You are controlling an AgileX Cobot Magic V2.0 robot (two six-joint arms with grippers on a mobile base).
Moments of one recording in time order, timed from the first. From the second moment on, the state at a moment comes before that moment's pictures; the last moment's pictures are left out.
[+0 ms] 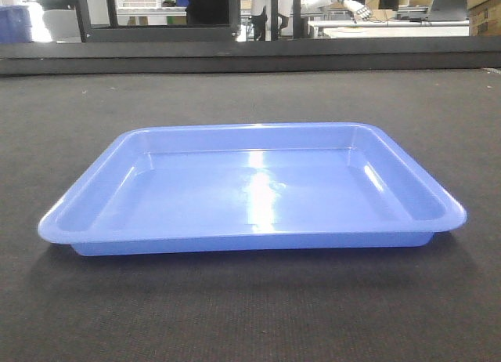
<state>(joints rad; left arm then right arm) -0.10 -0.02 0.03 -0.02 0.07 0.04 0.04 -0.01 0.03 -0.03 0.02 0.10</state>
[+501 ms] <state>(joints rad) -0.10 -0.02 0.03 -0.02 0.07 0.04 0.04 -0.01 0.03 -0.03 0.00 0.10</state>
